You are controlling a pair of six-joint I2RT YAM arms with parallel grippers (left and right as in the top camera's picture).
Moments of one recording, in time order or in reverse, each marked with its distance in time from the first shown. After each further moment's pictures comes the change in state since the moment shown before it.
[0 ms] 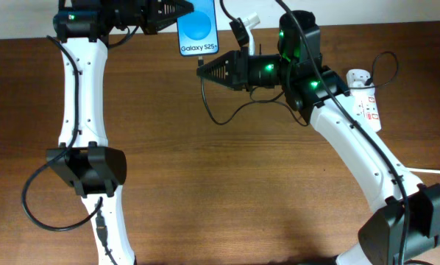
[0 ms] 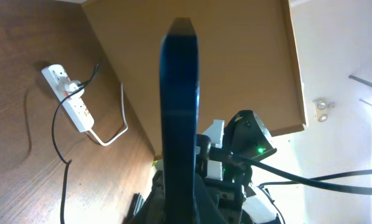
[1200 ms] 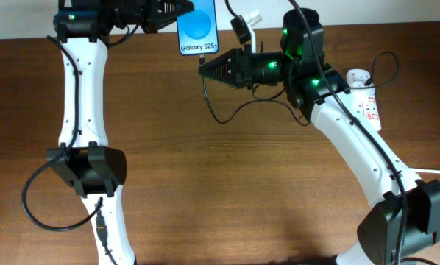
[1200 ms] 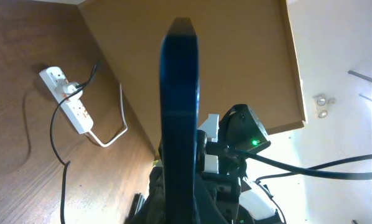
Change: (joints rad) left arm -0.001 0.000 0.000 0.034 0.010 -0.014; right arm -0.018 0.018 0.000 0.051 -0.067 0.025
